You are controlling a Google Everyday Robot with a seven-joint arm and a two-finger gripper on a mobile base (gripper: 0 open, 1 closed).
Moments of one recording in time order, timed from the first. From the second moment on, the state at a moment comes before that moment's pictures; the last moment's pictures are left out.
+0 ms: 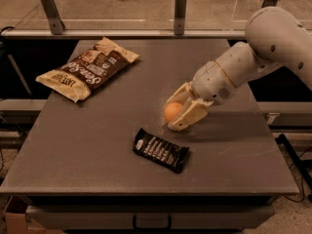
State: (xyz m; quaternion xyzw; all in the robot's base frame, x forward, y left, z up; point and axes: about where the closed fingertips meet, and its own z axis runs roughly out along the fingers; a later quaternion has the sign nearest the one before) arm 0.492 -0.052 0.848 -0.68 0.61 0.32 0.25
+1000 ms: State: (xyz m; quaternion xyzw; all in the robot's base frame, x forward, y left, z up) arm 0.476 -0.050 0.837 -0.68 0.60 0.32 0.26
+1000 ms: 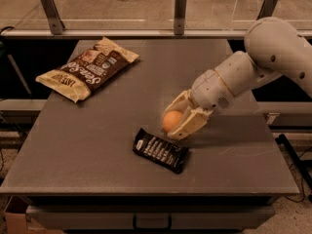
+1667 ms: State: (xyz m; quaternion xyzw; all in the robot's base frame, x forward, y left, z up) arm 0.470 -0.048 0.834 -0.69 0.60 0.32 0.25
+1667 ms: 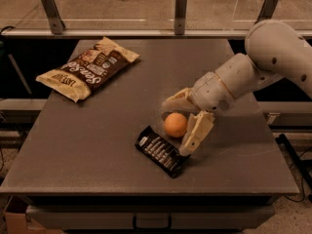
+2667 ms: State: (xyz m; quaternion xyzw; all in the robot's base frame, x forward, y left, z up) arm 0.557 -0.119 0.965 -0.63 0.62 0.21 0.43
